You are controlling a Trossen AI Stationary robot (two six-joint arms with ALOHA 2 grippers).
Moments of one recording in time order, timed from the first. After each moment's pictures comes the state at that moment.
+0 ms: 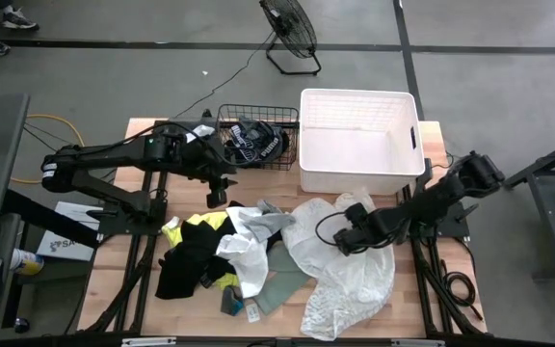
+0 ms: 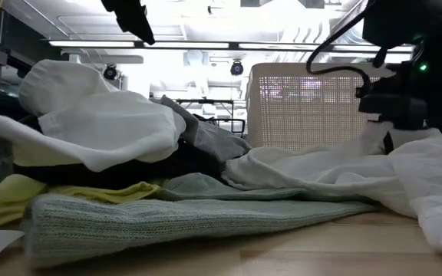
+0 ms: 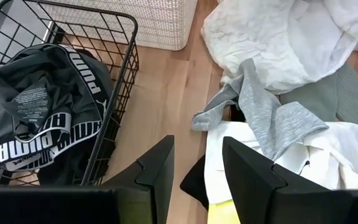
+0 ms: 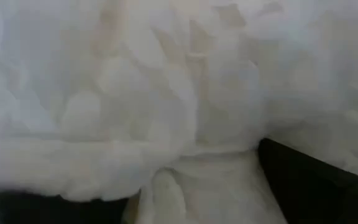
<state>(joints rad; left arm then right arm) 0.10 1.20 1.30 -0.95 -0.12 -0.04 0.39 1.53 0.75 -0.77 0.25 1.54</state>
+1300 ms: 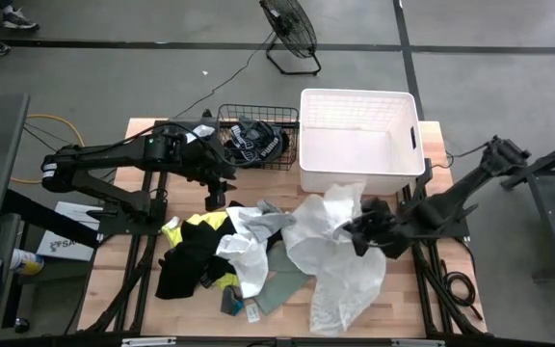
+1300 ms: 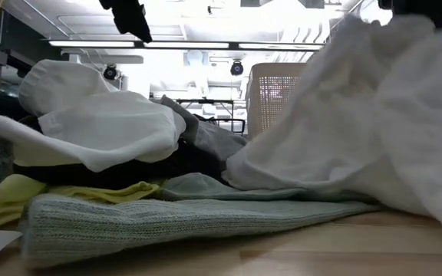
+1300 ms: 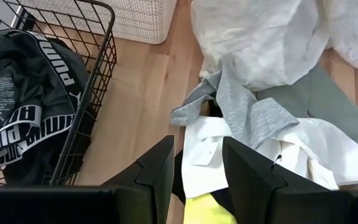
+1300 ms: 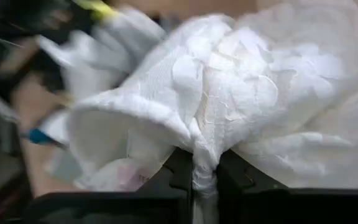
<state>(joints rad) 0.10 1.20 1.30 -0.97 -0.04 -0.08 0.61 1.06 0.75 -0.58 0.65 1.26</state>
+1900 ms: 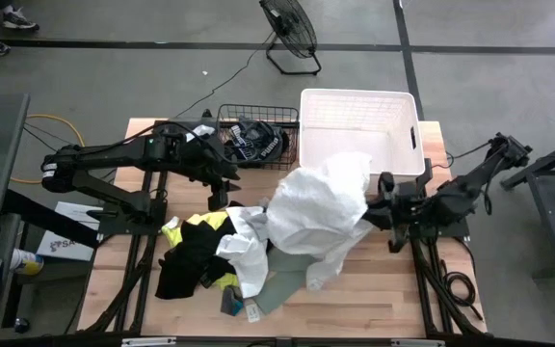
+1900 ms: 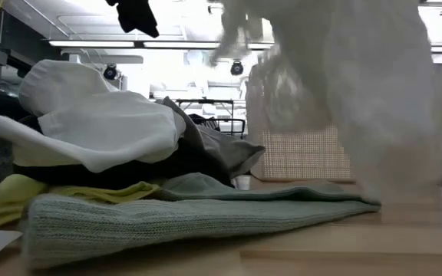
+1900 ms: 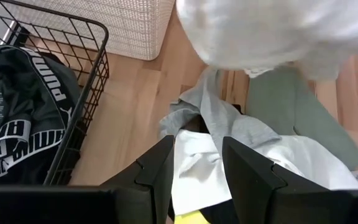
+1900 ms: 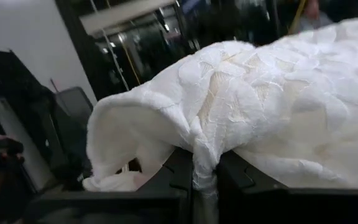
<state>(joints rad) 0.10 1.20 1.30 -0.91 -0.01 -0.11 0.63 0.79 0.75 0.12 0.65 0.27</state>
